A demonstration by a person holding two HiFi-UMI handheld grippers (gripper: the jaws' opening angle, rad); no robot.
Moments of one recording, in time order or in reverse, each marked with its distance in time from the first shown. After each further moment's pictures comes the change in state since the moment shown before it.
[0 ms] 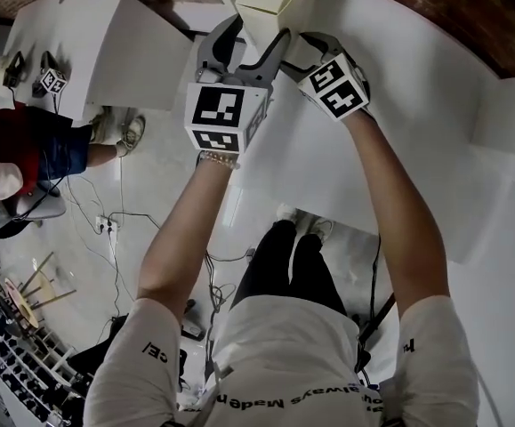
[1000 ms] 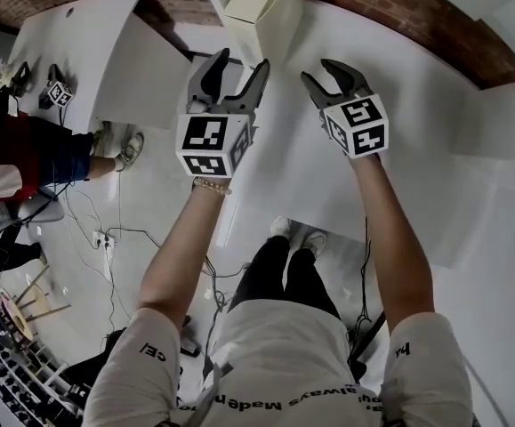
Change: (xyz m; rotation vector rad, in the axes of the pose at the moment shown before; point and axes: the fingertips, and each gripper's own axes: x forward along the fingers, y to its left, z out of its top) left arm -0.039 0.005 0.014 -0.090 0.041 0.051; right arm -0.105 -0.027 0.029 0.248 -0.181 -0.174
